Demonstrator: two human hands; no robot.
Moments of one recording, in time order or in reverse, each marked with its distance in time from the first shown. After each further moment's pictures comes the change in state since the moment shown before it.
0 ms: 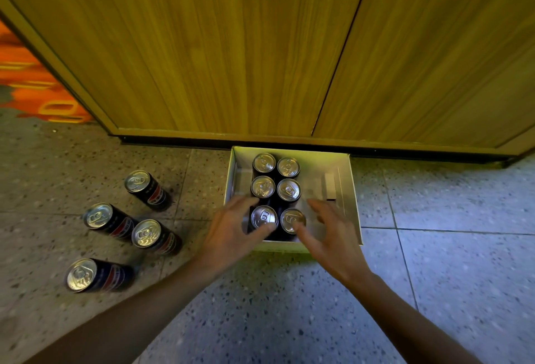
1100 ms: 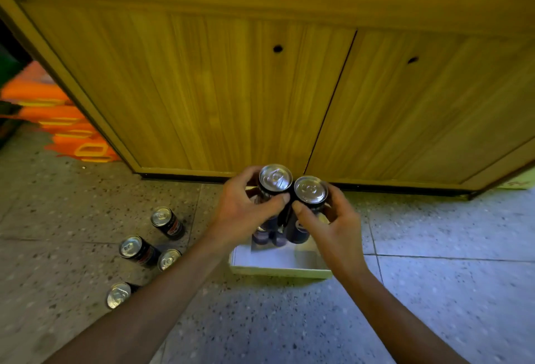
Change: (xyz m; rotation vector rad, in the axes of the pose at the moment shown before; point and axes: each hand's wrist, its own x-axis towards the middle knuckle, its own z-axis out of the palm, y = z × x) left_hand 0.034 0.149 -0.114 -0.501 0.134 -0.061; right_hand 0.032 -0.144 -0.099 0.553 0.242 0.014
